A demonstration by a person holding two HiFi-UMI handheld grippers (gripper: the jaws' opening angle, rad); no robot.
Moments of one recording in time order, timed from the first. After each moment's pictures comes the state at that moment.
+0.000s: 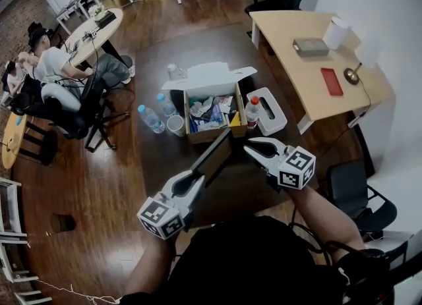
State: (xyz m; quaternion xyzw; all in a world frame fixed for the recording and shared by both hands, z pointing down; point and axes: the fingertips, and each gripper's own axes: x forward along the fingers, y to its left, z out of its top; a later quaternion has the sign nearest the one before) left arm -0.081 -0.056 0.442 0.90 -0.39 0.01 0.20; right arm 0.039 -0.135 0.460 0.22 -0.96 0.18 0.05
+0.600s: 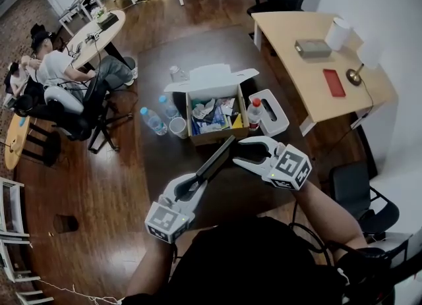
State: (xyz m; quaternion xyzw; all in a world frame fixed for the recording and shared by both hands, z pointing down) left arm -0.077 -0.050 0.450 0.91 -0.39 0.12 0.10; right arm 0.000 -0.114 0.445 0.13 -0.98 0.05 0.16
